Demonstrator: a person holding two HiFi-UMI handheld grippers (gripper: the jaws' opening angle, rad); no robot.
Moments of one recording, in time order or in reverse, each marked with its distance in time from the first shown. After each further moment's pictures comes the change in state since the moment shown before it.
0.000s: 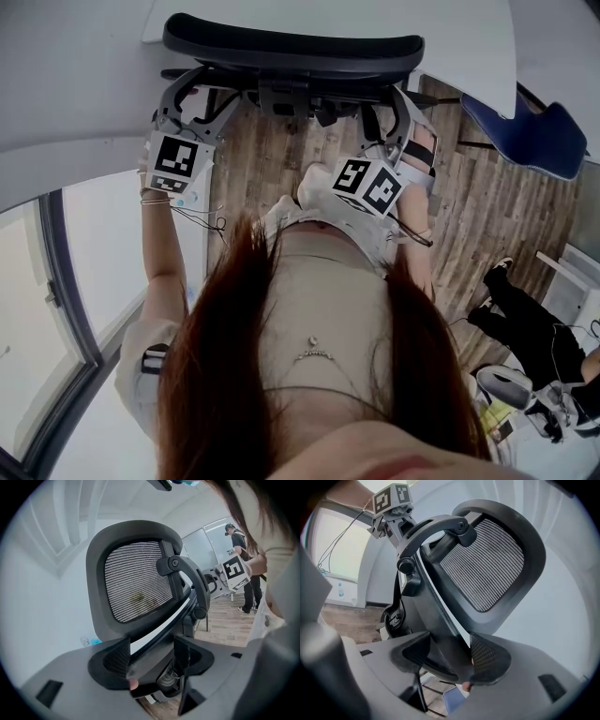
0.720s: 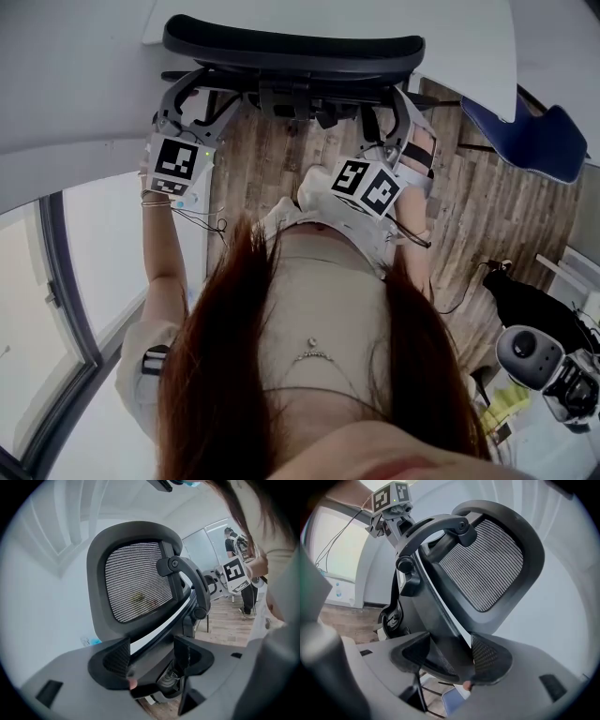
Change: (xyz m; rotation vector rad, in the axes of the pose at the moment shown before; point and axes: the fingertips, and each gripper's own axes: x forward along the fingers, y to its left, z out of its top) left arm 0.005 0.002 0.003 -0.012 -0.001 0.003; right arm 0.007 -0.005 -0.001 0.006 -0.002 -0.020
